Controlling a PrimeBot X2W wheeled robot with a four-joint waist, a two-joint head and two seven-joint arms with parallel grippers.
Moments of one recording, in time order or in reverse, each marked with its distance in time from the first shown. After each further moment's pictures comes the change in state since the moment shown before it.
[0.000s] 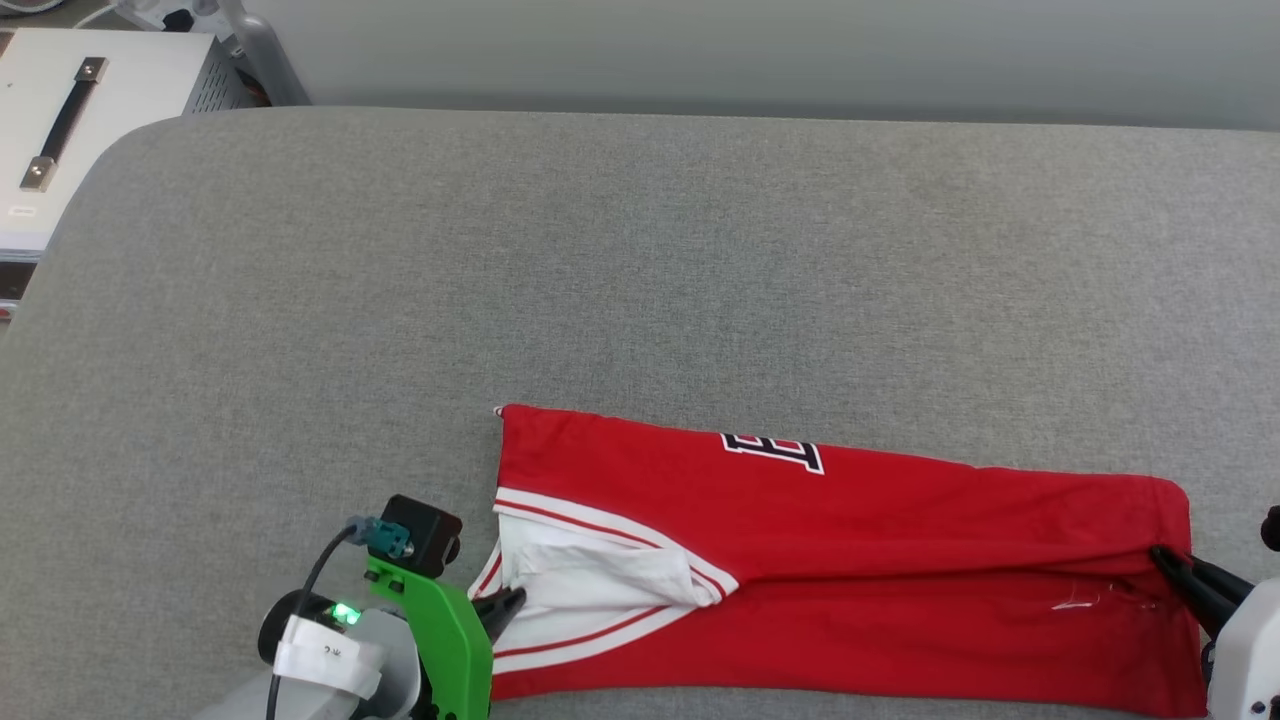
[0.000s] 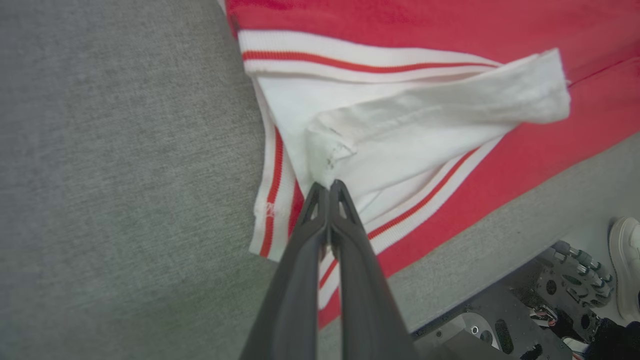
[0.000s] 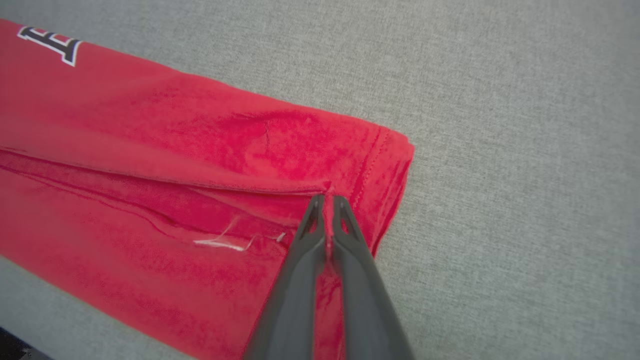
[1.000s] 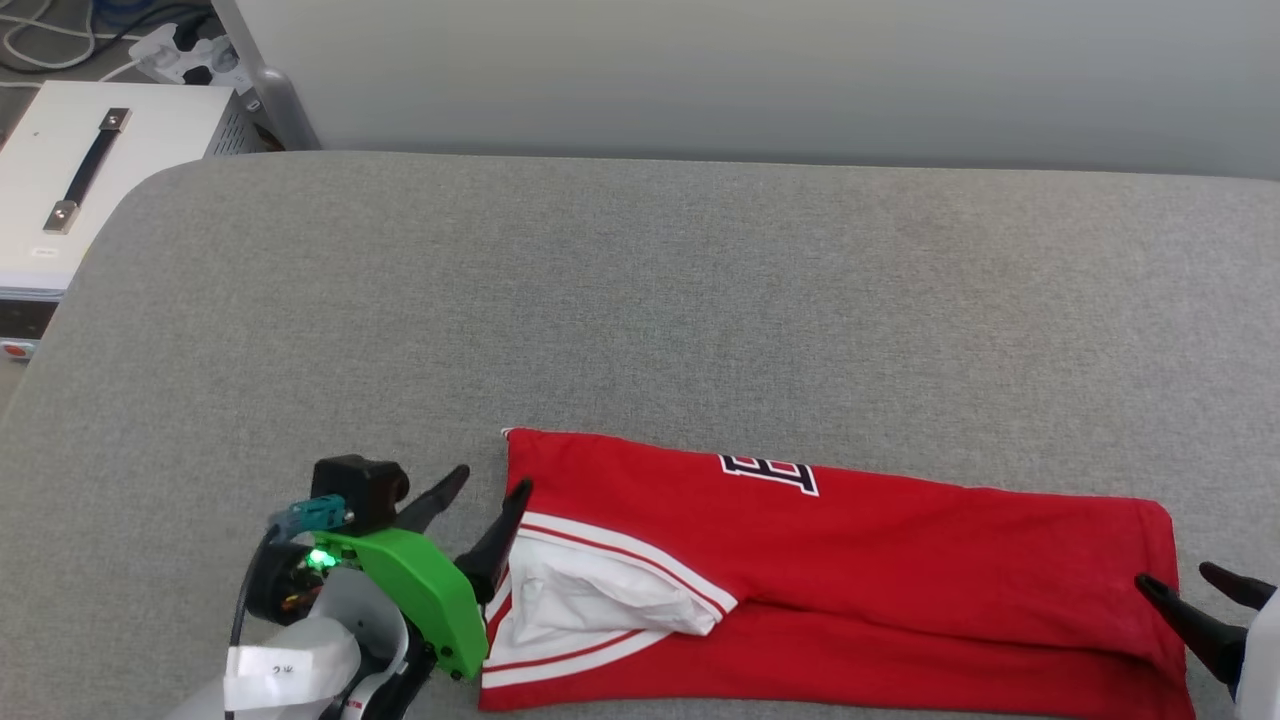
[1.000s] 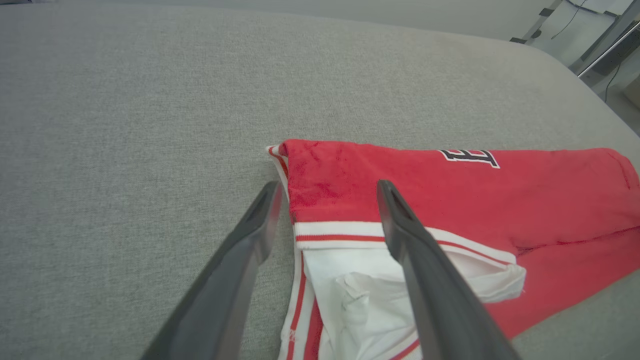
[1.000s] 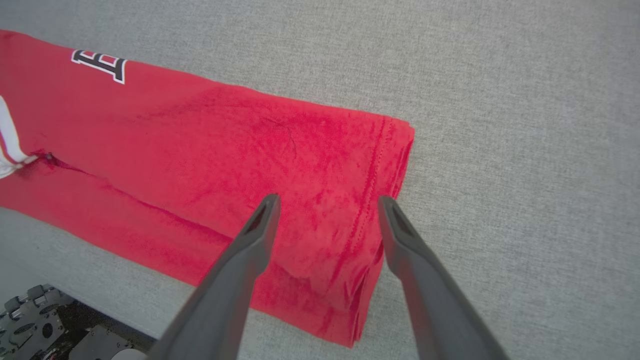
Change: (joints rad) left arm 0.007 -0.078 0.108 0.070 0.013 0.024 -0.308; right arm 0.074 0.003 -0.111 -0.128 0.101 0.000 0.233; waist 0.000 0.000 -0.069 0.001
